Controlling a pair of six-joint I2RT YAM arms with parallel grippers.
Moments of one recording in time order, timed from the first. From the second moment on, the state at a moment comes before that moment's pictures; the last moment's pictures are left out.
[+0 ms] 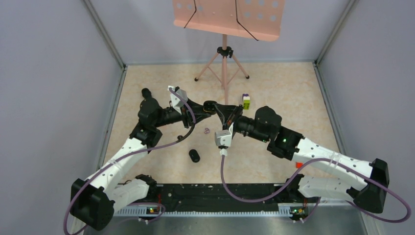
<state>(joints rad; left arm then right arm) -0.44 1.02 0.74 0.39 0.86 -0.10 1.00 1.05 0.89 0.09 -0.12 -1.32</state>
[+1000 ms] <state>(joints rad) -0.44 1.02 0.70 0.45 0.80 -0.10 1.00 1.10 1.09 -0.24 -0.17 -1.04</state>
